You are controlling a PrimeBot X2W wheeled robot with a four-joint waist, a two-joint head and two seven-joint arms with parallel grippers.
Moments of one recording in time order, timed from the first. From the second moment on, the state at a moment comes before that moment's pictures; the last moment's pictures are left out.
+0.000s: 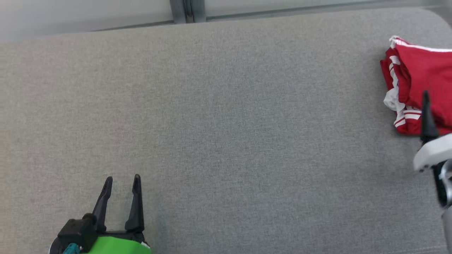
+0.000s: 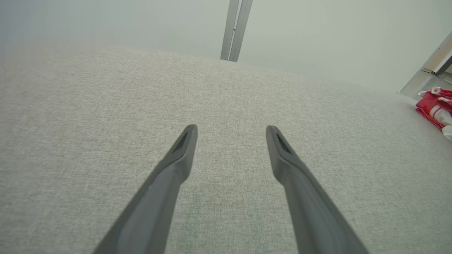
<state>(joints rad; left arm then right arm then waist) 0.05 0.05 -0.06 0.12 -0.30 -0.12 -0.26 -0.40 -0.35 -0.17 0.48 0.09 0.13 -0.23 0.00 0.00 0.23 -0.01</state>
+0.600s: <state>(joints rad) 0.15 0.05 0.01 0.22 -0.26 -0.11 -0.26 0.16 -0.06 -0.01 0.17 0.03 0.13 -0.26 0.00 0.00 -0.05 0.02</state>
